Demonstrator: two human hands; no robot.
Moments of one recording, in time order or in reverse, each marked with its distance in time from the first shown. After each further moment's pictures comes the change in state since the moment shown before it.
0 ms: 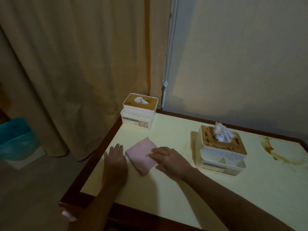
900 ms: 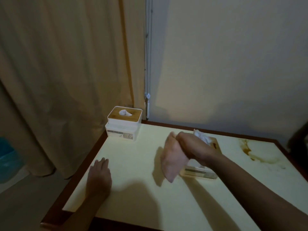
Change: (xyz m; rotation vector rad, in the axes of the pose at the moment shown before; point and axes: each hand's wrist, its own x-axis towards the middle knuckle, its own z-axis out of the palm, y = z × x) left_hand 0.003 0.005 -0.008 -0.048 0.093 -0.079; right_hand -0.062 0.001 -0.175 1.065 0.247 0.811
